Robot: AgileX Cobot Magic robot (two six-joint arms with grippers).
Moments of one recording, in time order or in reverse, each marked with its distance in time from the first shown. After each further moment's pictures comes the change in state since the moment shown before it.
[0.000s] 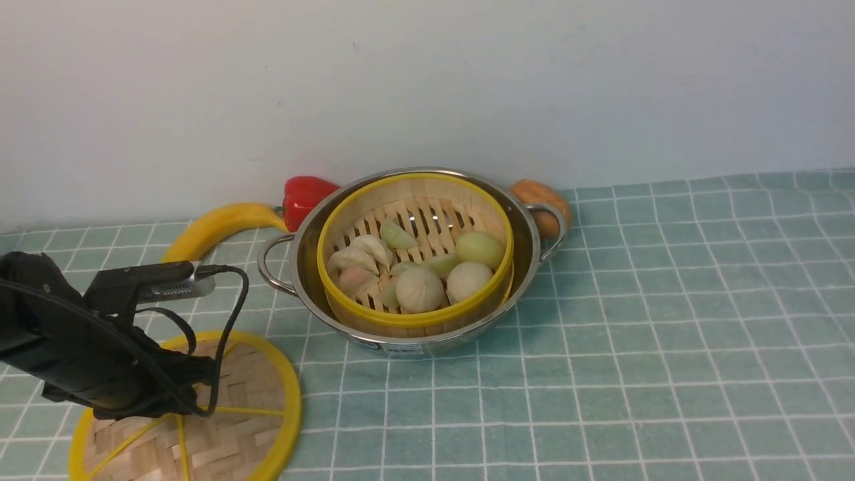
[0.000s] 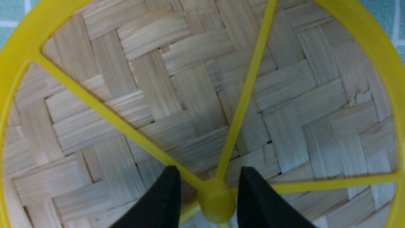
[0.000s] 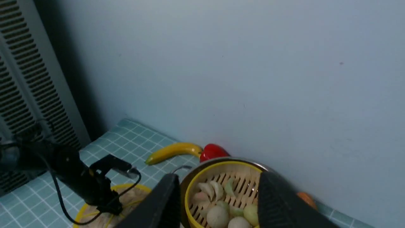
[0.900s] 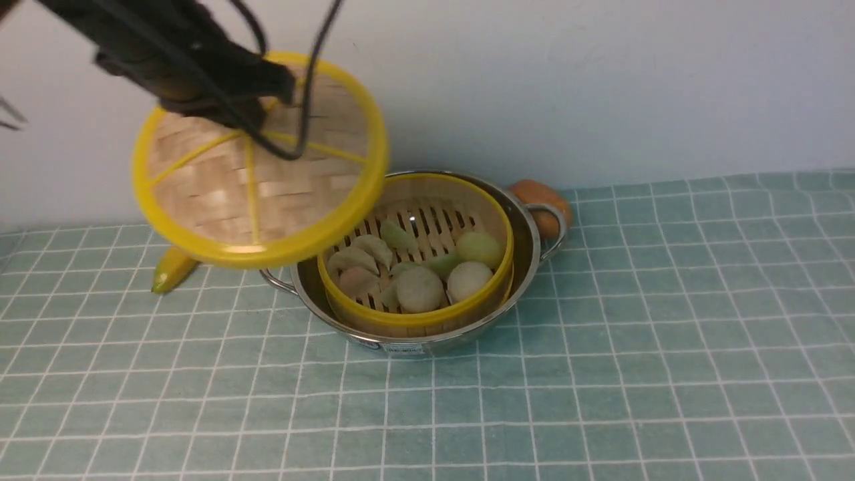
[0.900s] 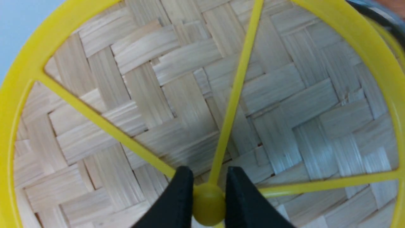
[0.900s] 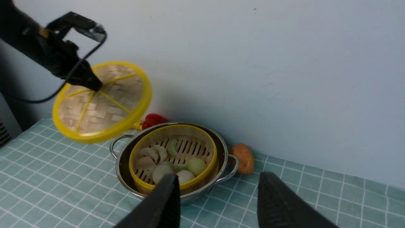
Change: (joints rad) right arm 0.000 -0.359 0.347 -0.231 0.002 0.143; left arm -0.347 0.129 -1.015 0.244 0.578 -0.158
